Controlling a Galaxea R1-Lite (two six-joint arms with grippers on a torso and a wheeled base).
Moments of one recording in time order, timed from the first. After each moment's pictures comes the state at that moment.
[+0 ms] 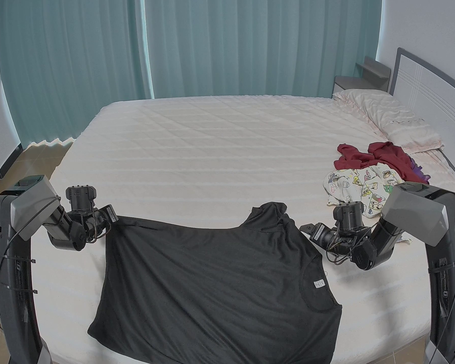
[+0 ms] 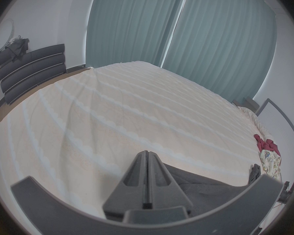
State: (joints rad) left arm 0.10 2.47 -1.17 -0.79 0.04 -0.39; right arm 0.25 2.50 -1.04 -0.86 -0.01 0.74
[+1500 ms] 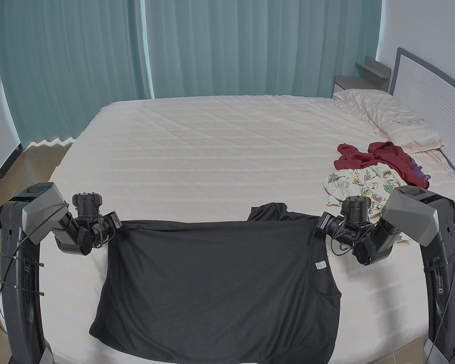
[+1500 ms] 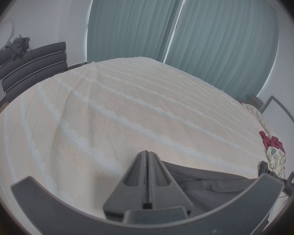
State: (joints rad) left arm 0.09 2.56 -1.23 -0.79 0.06 -0.39; right arm 0.16 2.60 -1.16 -1.00 0.00 0.59
